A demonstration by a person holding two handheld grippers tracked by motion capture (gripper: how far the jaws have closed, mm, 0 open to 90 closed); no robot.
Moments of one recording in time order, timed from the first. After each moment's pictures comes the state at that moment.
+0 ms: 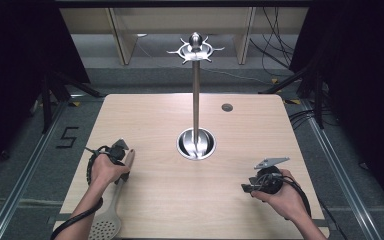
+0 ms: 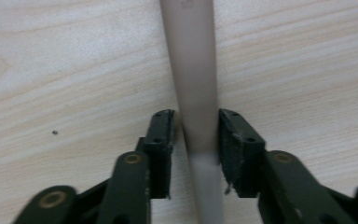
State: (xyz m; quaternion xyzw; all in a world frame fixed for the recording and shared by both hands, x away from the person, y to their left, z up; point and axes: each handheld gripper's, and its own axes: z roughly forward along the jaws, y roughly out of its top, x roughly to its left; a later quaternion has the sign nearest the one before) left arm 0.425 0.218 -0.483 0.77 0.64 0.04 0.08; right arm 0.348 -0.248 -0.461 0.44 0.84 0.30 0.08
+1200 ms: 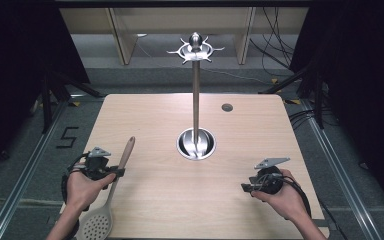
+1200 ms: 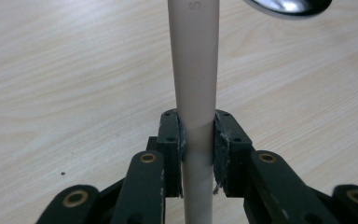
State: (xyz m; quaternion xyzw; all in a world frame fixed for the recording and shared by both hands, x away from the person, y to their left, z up) left arm 0.355 0.256 -0.440 0.79 0.49 0.14 0.33; right arm 0.347 -0.248 -0.461 0.44 0.84 0.31 0.08
